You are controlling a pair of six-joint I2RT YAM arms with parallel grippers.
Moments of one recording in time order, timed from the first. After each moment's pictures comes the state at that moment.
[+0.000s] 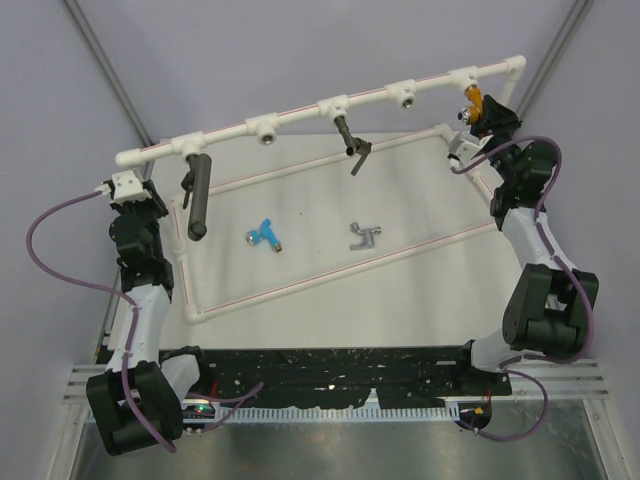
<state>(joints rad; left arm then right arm) 0.25 1.00 0.60 0.56 -0.04 0.00 -0.19 1.50 1.09 0.72 -0.67 -1.24</state>
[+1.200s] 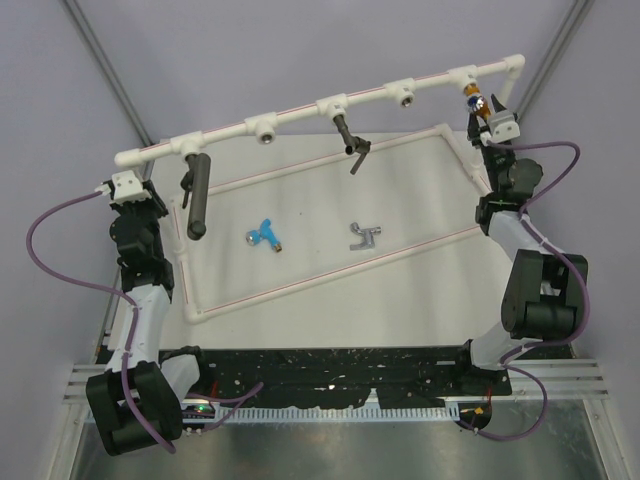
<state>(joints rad) 0.24 1.00 0.60 0.57 -0.06 0.00 -0.13 1.58 1.00 1.18 -0.38 -0.35</state>
